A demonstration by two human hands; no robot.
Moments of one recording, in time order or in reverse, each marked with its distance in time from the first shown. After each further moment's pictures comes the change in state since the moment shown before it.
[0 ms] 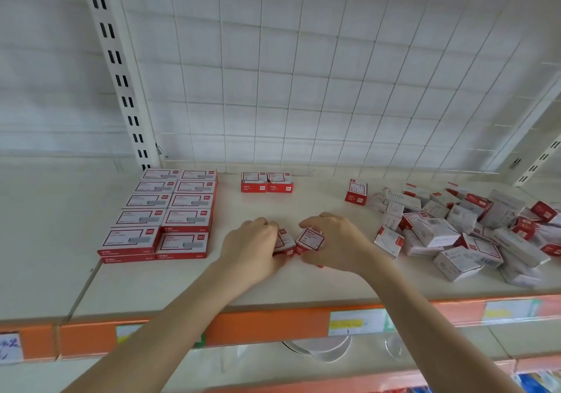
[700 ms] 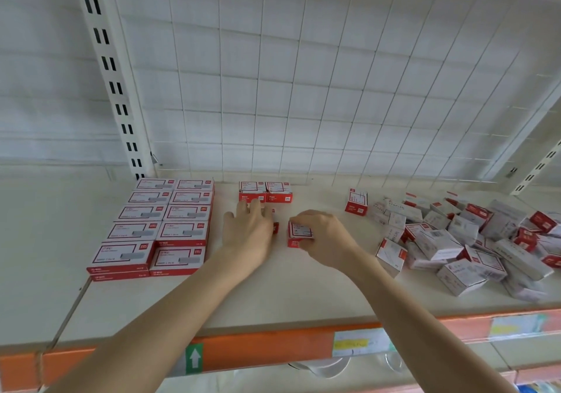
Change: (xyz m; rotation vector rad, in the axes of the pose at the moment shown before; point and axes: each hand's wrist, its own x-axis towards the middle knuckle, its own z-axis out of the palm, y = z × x) left_hand 0.041 -0.011 -0.003 0.231 0.045 -0.051; right_hand 0.036 -0.003 0.007 -0.013 0.080 -0.048
